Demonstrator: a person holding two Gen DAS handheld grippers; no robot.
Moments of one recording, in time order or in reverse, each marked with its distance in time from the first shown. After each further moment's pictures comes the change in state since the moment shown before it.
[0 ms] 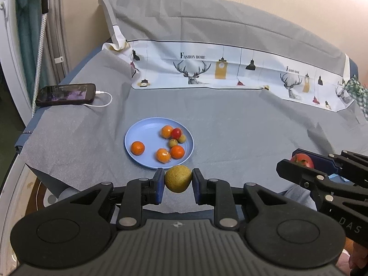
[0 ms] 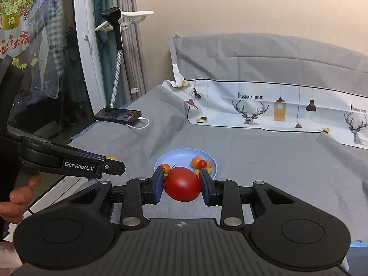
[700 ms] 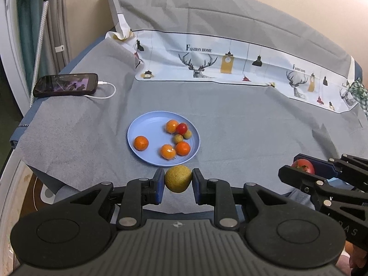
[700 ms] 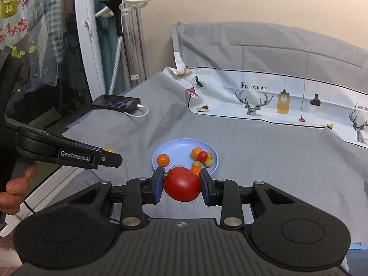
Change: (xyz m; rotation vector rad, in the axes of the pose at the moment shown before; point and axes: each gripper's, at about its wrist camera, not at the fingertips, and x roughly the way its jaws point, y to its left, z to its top) left arm 0.031 0.022 0.009 -0.033 0.052 -0.006; right arm 0.036 -0.001 0.006 -0.017 0.085 -0.007
